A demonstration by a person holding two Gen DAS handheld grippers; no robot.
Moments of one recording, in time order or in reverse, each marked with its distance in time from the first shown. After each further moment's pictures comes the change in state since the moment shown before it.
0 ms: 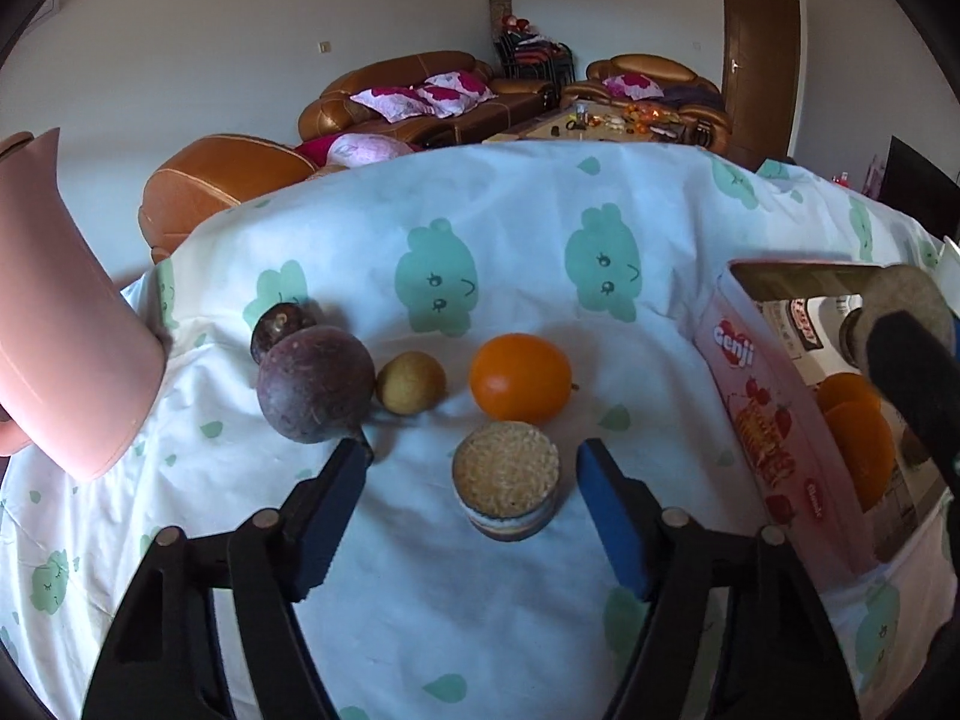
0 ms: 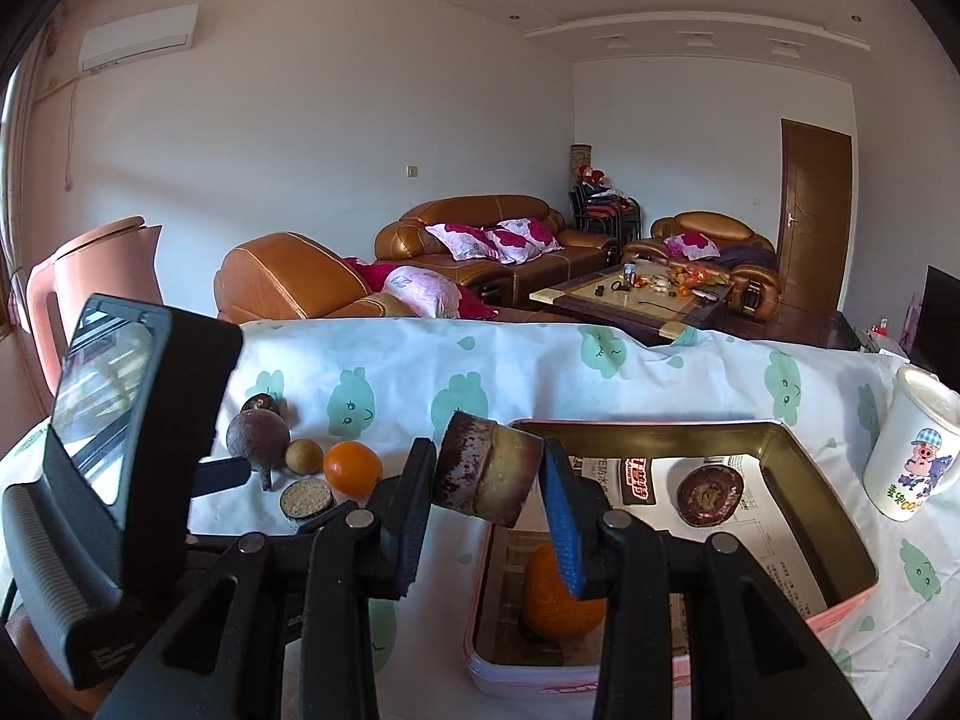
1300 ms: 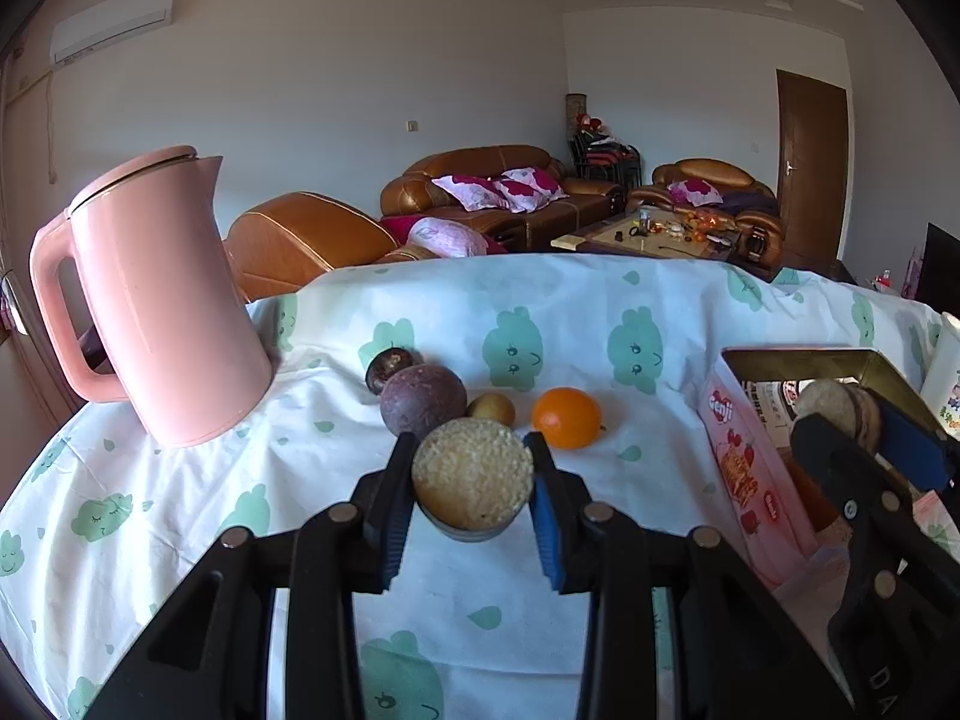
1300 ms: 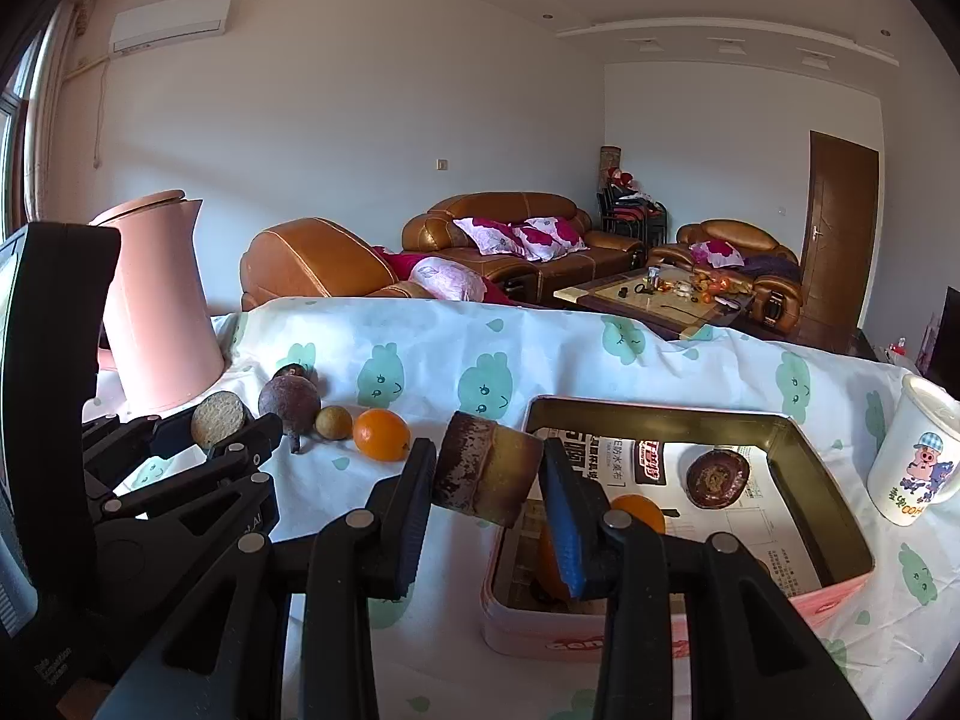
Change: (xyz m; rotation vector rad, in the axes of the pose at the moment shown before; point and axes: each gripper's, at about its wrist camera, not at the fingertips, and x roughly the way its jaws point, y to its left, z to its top) left arm -0.077 0.012 -0.032 -0.128 -0.277 0.127; right arm -0.019 0.001 -0.017 -0.057 0.012 0.057
